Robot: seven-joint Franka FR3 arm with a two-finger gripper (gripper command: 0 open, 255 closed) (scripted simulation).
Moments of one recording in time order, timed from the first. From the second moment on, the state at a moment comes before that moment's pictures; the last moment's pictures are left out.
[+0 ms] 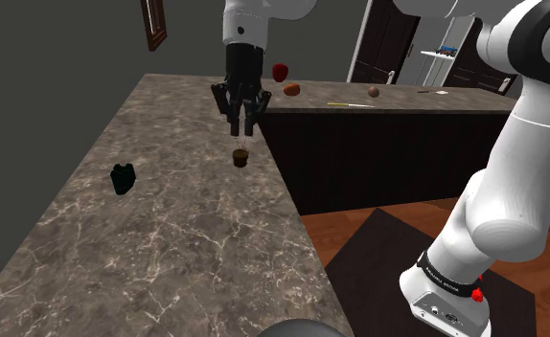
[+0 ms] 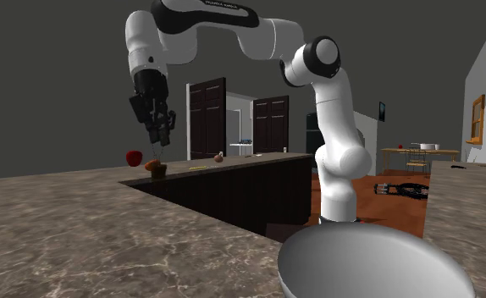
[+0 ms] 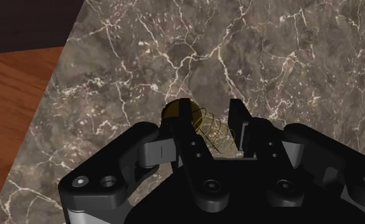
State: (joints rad) arm 0.15 0.12 0.25 -1.59 0.32 1.54 0.52
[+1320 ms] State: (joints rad) arm 0.23 -0.13 0.34 -1.75 0.42 1.52 0.69
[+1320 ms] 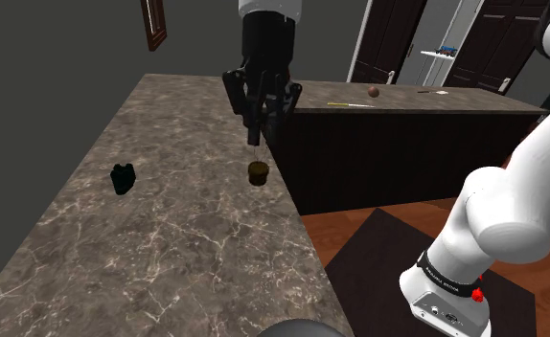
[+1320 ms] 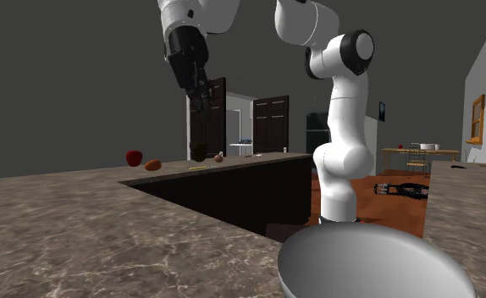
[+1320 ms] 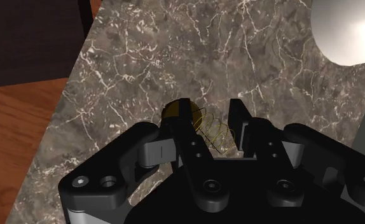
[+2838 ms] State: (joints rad) arm 0.42 -0.35 0.63 -1.87 0.59 1.65 1.13
